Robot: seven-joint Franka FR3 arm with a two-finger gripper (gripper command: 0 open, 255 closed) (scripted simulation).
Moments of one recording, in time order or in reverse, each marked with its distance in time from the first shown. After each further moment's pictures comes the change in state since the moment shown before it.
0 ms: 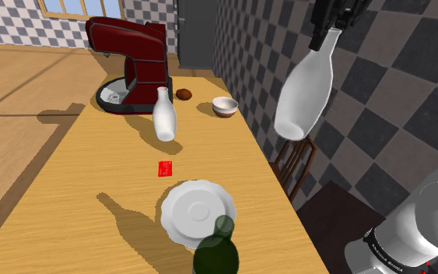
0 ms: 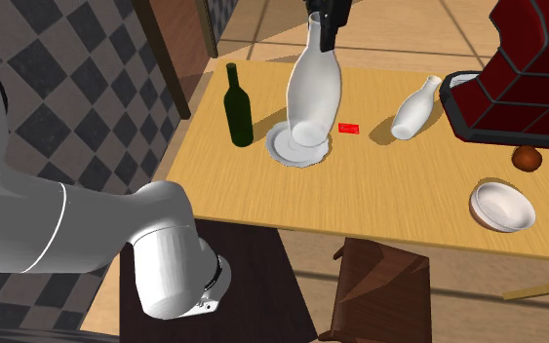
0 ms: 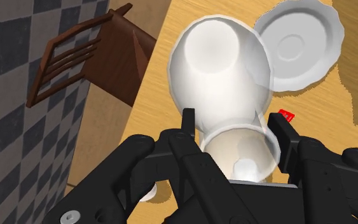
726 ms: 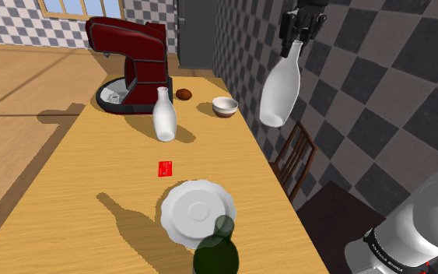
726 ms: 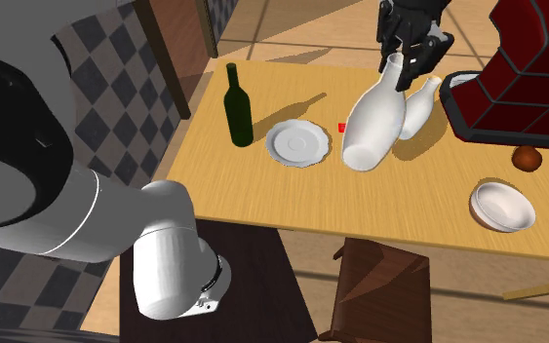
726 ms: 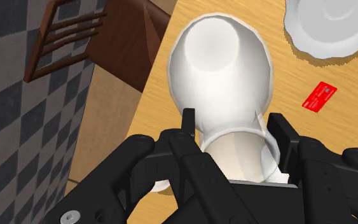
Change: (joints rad) arm -0.059 0.197 -0.096 0.007 -0.067 0.184 -0.151
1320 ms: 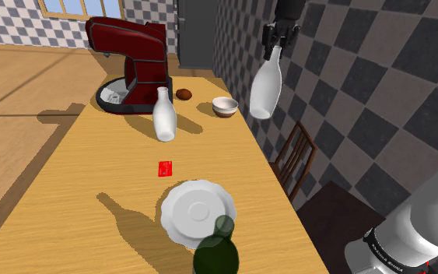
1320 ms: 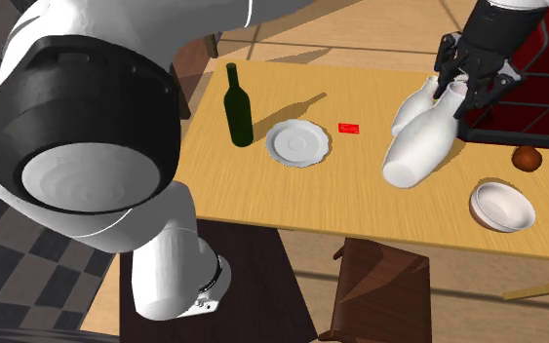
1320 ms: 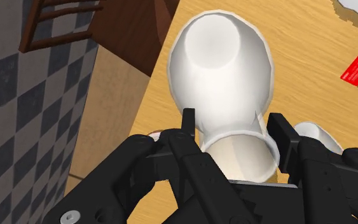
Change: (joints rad) arm -0.047 0.251 -0.055 0.151 -0.037 0.102 -0.095
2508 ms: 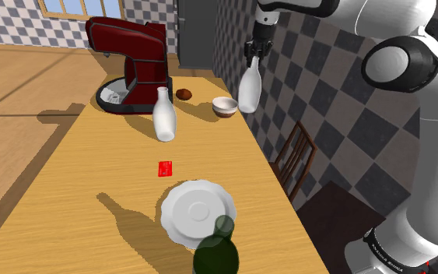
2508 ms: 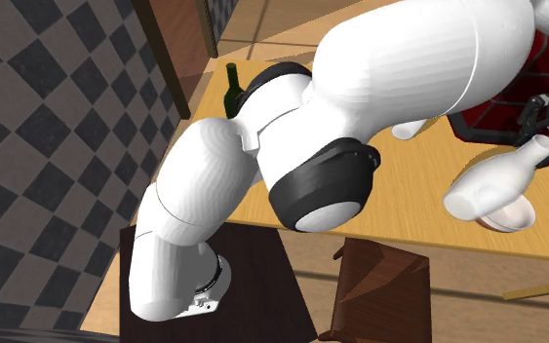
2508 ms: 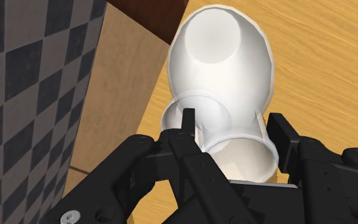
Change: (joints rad) arm -0.073 0.624 -0.062 0.644 -0.023 -0.018 -0.147
